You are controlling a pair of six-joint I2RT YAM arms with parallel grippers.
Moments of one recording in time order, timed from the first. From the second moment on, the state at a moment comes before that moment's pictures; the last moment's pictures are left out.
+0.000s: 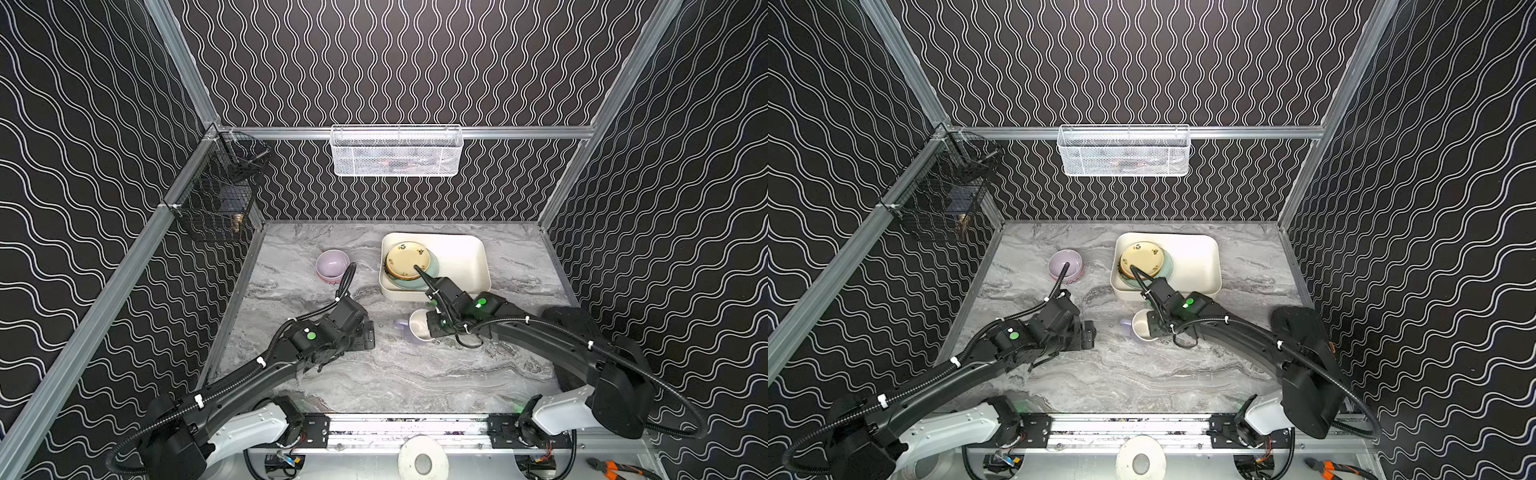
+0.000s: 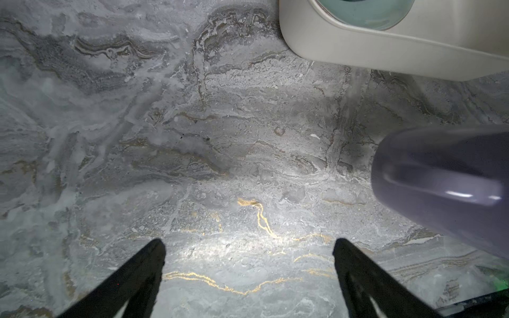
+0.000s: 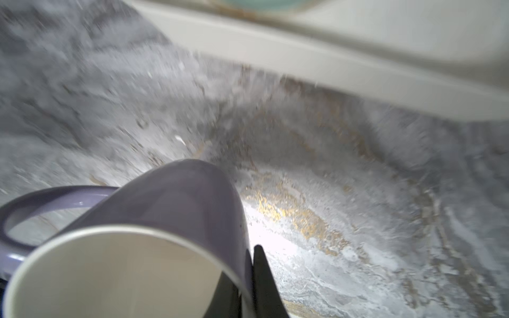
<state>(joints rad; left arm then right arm) -0.69 1.04 0.78 -0.75 -0.20 -0.72 0.82 1.43 1.09 -0.76 0.14 0.55</state>
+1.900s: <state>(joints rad) -0.34 1.32 0.98 -0.68 0.07 -0.52 0.14 2.12 1.95 -0.81 0.06 0.32</state>
